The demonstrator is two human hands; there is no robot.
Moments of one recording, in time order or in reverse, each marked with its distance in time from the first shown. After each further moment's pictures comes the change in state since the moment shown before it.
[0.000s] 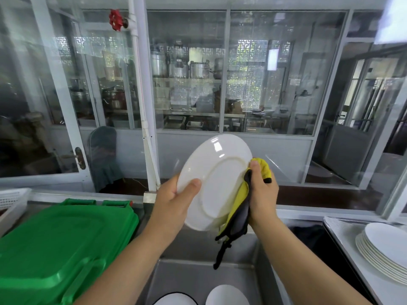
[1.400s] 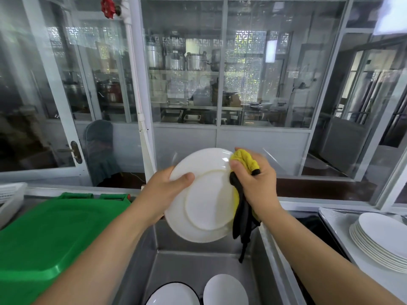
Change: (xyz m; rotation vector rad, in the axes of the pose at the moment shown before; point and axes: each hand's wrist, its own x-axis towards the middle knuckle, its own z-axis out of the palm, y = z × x) left_hand 0.018 -0.004 -0.021 0.037 -0.114 -0.252; right_hand 0.001 -0.007 -0.014 -0.400 -0.288 -0.431
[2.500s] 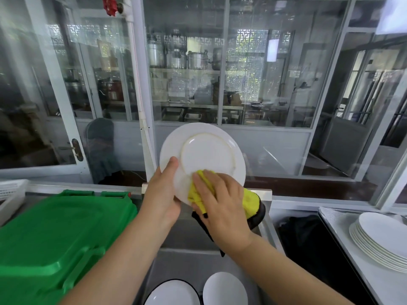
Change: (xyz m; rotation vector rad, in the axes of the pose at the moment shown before) left_hand 0.008 -0.004 0.023 -0.621 0.377 -0.135; right_hand -0.062 0.002 0.041 -0.775 -0.085 -0.774
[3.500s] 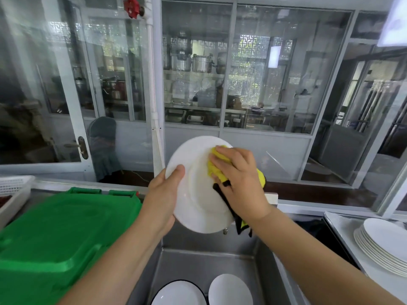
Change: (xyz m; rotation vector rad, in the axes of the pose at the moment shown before) left_hand -0.006 0.028 -0.053 0.209 -0.079 0.160; right_hand 0.057 -0.002 -0.001 0.202 -0.028 0.002
